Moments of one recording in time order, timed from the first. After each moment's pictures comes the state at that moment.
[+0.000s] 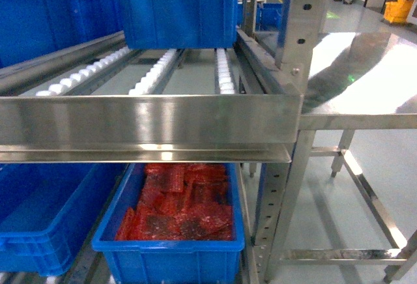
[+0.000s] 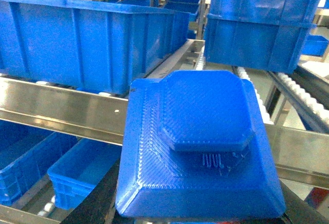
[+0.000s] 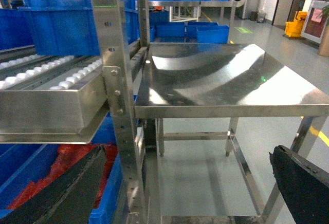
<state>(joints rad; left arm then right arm) -0.33 0.20 0.21 -0.05 -0.56 -0.07 0.00 0.01 0.01 -0.01 0.00 0.00</state>
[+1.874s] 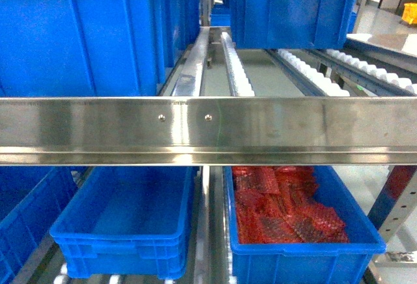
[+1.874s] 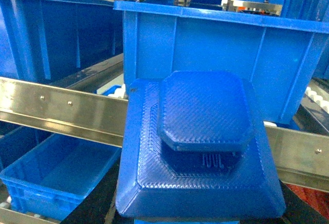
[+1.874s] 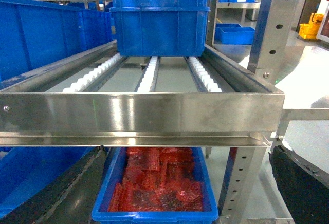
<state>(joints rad) -0.33 0.20 0.21 -0.06 -0.56 -0.07 0.00 0.01 0.01 0.00 0.00 0.00</state>
